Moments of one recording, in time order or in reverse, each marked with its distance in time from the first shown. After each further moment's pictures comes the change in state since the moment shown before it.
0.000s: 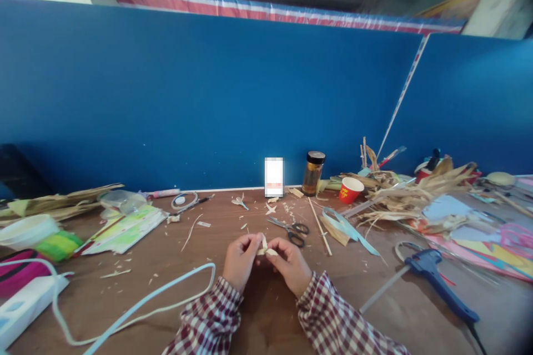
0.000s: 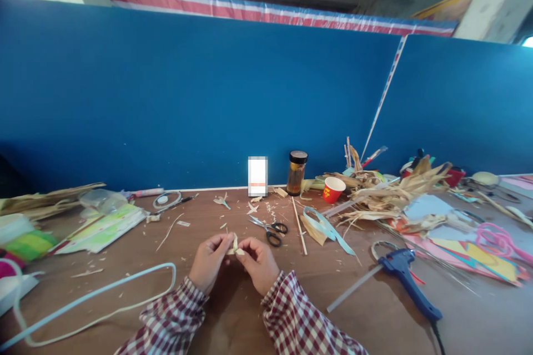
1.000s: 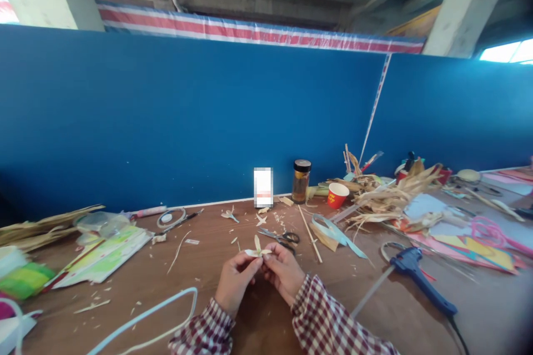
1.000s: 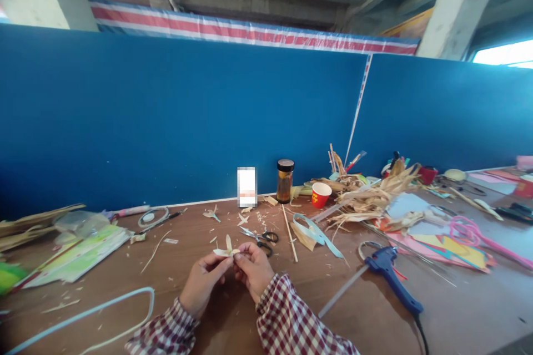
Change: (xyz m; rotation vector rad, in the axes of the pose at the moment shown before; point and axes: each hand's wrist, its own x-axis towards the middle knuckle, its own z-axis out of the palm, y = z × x) left_hand -0.002 -0.011 0.003 -0.023 -0.153 0.048; right_hand 0.009 0.001 0.000 0.636 0.148 0.194
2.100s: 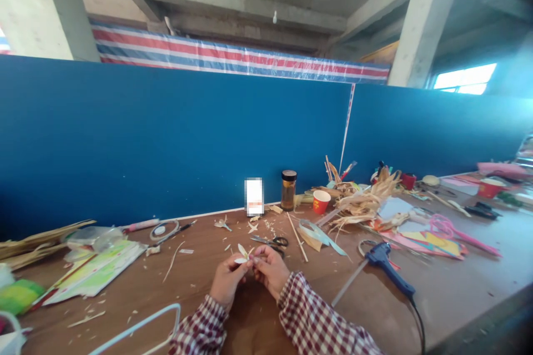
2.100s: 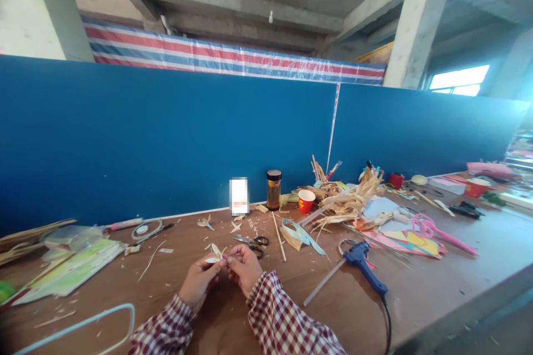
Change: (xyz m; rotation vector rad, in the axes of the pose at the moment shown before) left_hand 0.003 -0.001 -0.003 -0.122 -0.042 0.010; right_hand 0.004 0.008 0.001 -0.077 -0.036 -0.112
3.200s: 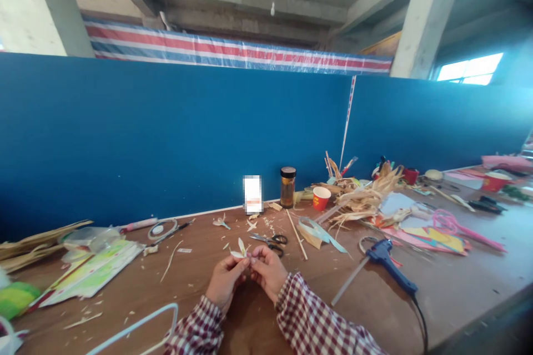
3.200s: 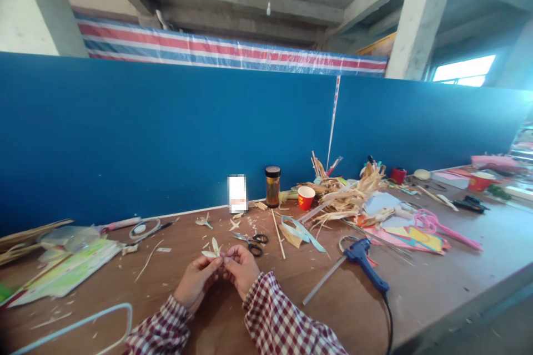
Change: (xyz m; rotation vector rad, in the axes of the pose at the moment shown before) left_hand -0.003 0.004 0.002 -0.178 0.082 -0.172; right_hand -0.006 -0.001 0.007 0.138 0.028 0.032
